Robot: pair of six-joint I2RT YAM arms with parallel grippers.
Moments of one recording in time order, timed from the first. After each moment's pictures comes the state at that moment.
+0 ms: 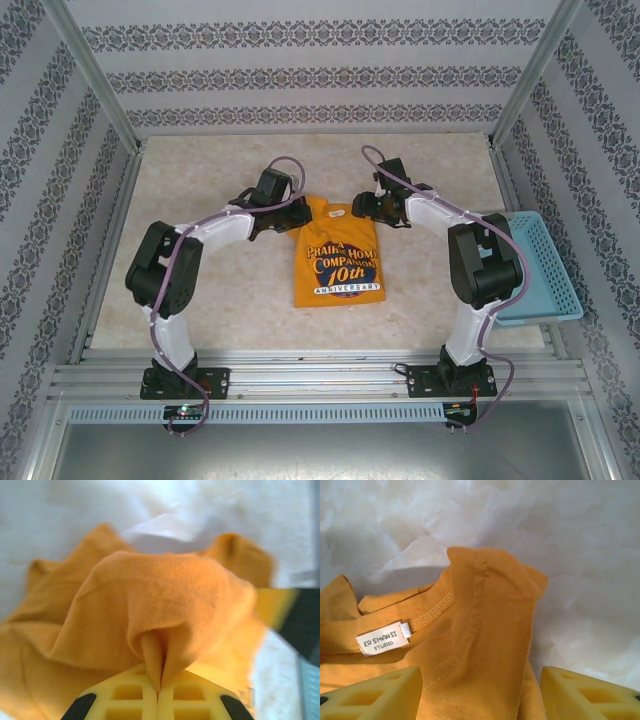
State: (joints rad) left arm -0.45 1.83 1.21 -0.13 0.34 -0.69; right arm 0.29 1.87 1.26 -0.39 -0.15 0.47
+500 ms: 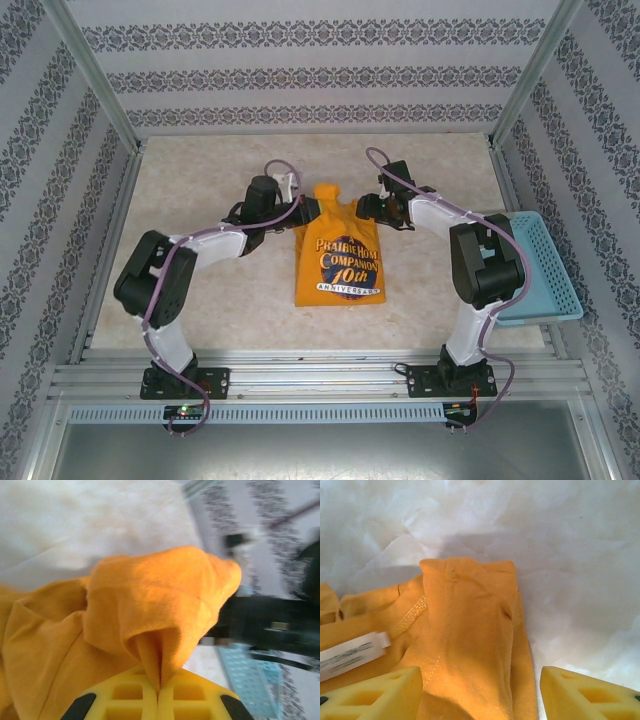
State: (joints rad) left arm -0.41 1.82 0.99 0.37 0.51 -0.77; right arm 0.27 1.86 1.22 -0.37 -0.15 0.47
